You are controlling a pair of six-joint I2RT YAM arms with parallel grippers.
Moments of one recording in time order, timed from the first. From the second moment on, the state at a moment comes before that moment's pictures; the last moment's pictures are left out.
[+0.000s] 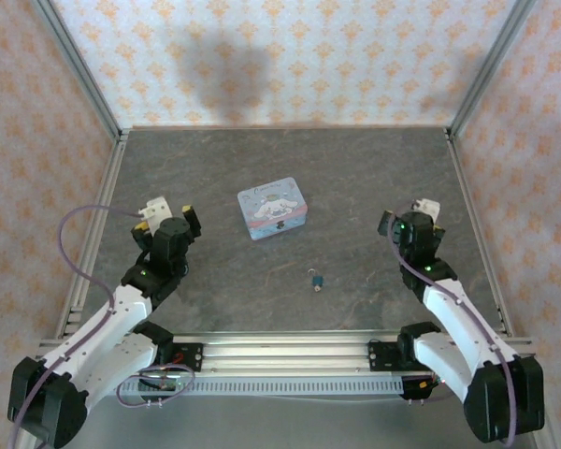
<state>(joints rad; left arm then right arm) -0.36 0.83 0.47 -0.13 -0.76 -0.37 0.15 0.88 0.44 -0.12 0.41 0.31</state>
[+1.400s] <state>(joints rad) -0.04 1.50 0.40 0.68 -0.31 -0.10 0.01 1.52 0.42 0.69 0.16 0.19</state>
